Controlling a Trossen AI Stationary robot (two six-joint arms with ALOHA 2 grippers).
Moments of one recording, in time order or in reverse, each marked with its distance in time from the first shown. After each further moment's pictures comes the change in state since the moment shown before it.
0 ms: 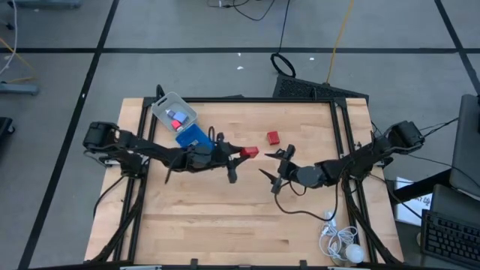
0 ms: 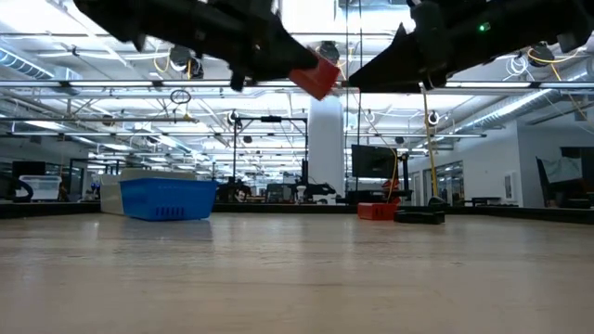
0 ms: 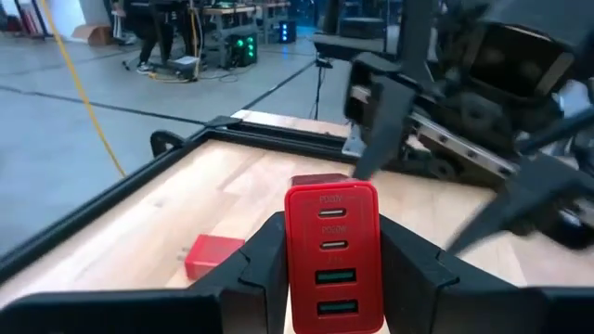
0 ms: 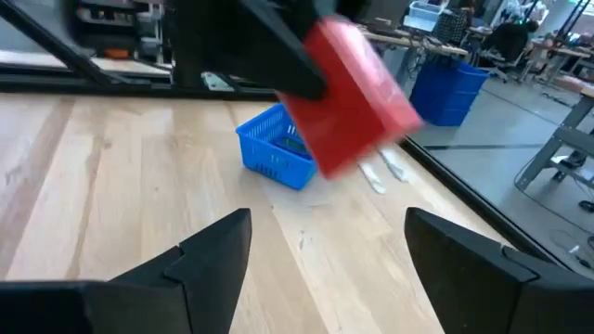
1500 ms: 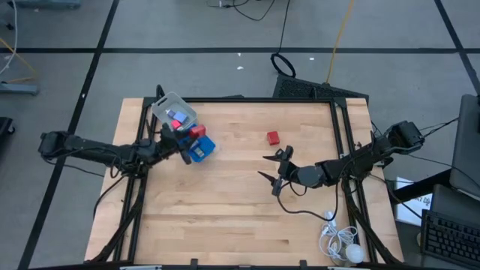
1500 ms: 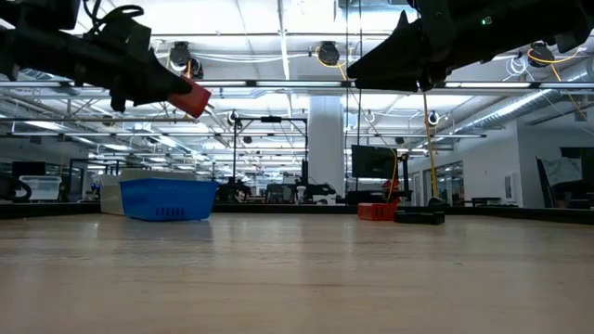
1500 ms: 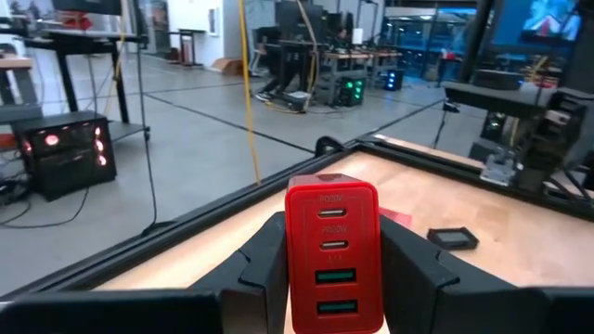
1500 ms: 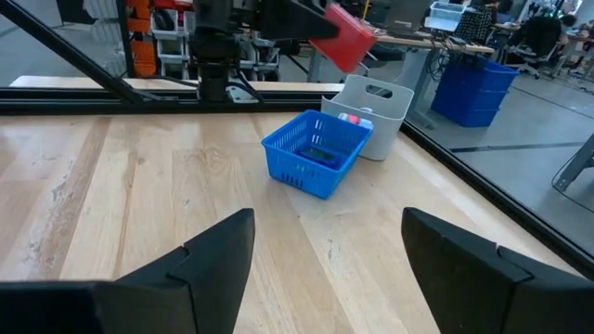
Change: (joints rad) left arm 0.068 -0.851 -0.605 -0.144 -0.256 -0.030; right arm -0.001 0.000 0.000 0.038 -0.064 0.034
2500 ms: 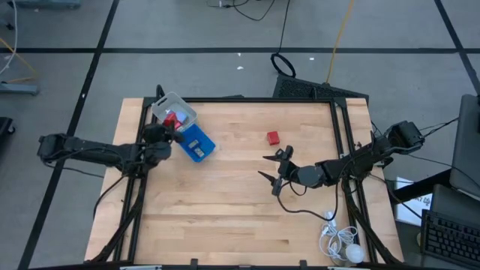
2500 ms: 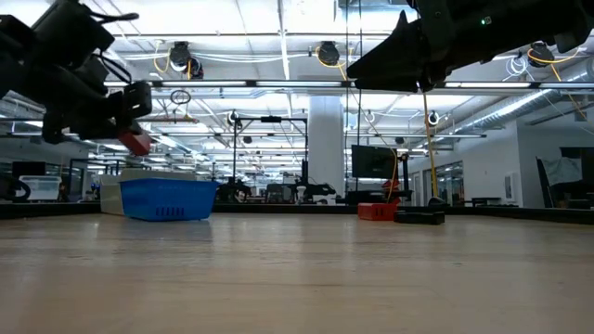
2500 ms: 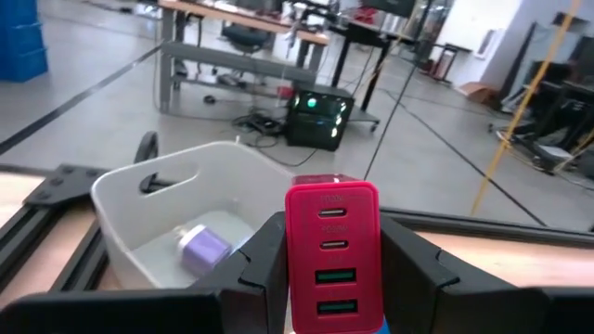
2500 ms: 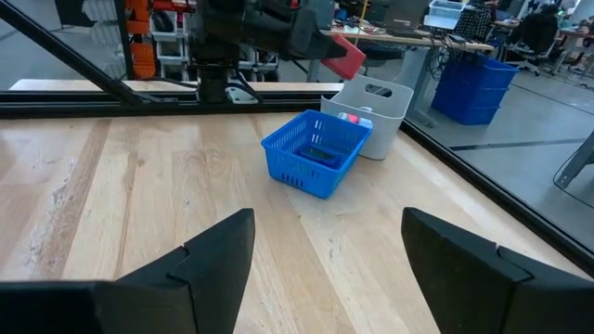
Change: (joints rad) left arm 0.061 0.001 0.000 -0.527 -0.629 -0.721; right arm -0.002 0.000 0.000 0.000 0.000 0.012
